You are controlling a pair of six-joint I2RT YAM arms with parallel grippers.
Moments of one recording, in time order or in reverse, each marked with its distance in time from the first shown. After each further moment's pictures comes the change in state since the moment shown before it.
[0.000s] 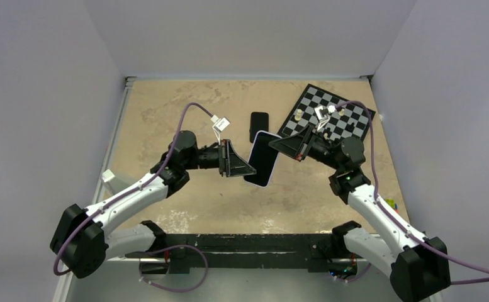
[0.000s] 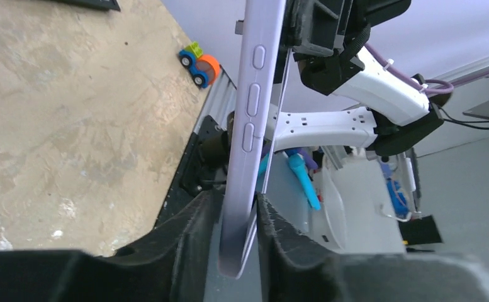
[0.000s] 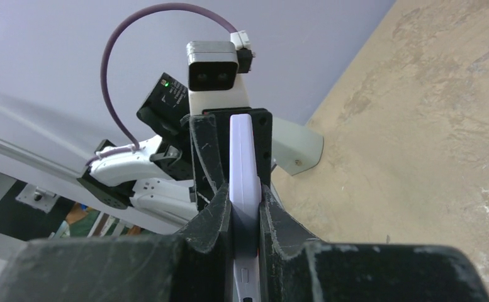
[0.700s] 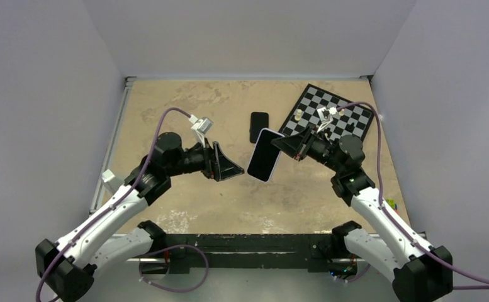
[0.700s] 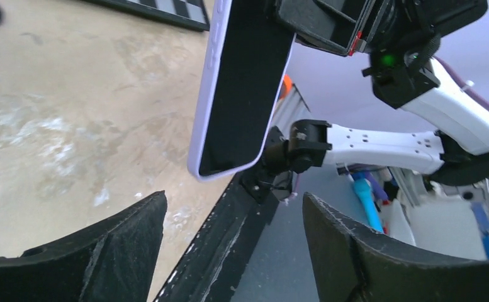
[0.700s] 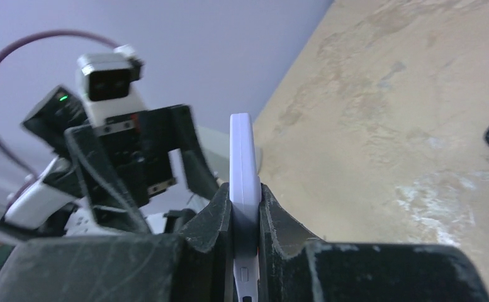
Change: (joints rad) left arm 0.028 -0.251 0.099 -0.552 -0.257 0.244; right arm 0.025 -0.053 0.047 -0.285 0.206 -0.264
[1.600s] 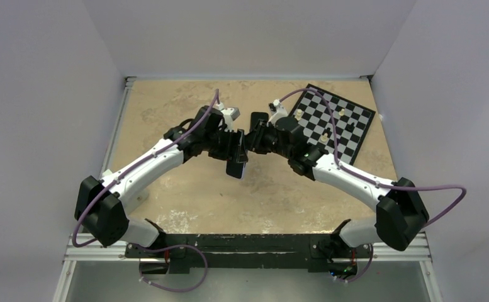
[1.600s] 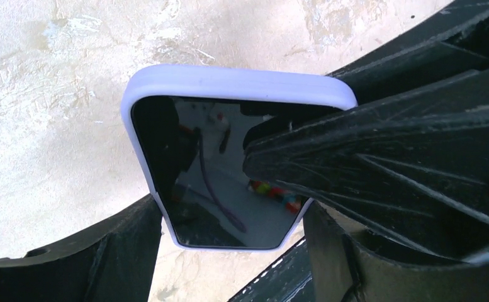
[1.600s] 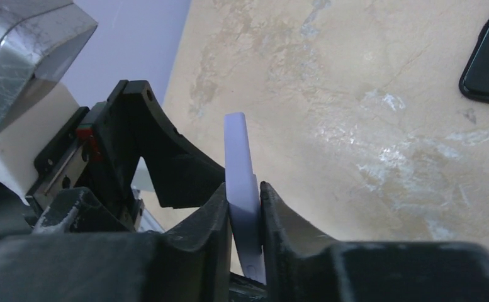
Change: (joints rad) left arm -0.019 0.570 0.388 -0.357 -0.264 0.238; right arm 0.338 0.491 0.317 -0.219 0.453 -0.056
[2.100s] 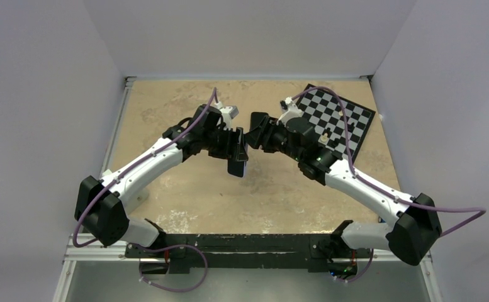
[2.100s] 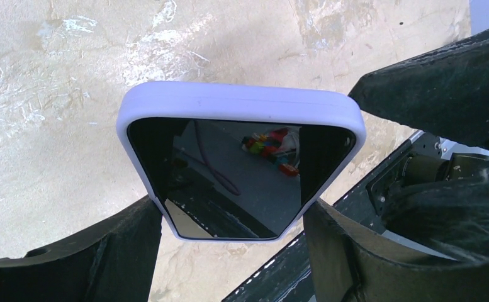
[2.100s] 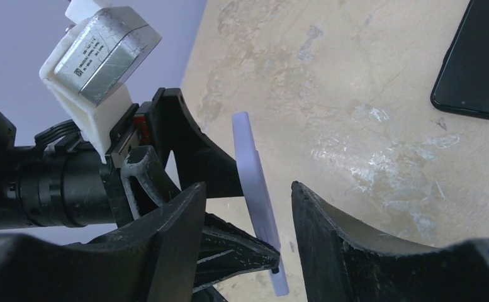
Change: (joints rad) left arm 0.017 0.002 0.003 0.004 0.030 -0.019; right arm -0.007 -0.134 -0.003 -0.072 0.057 -0.012
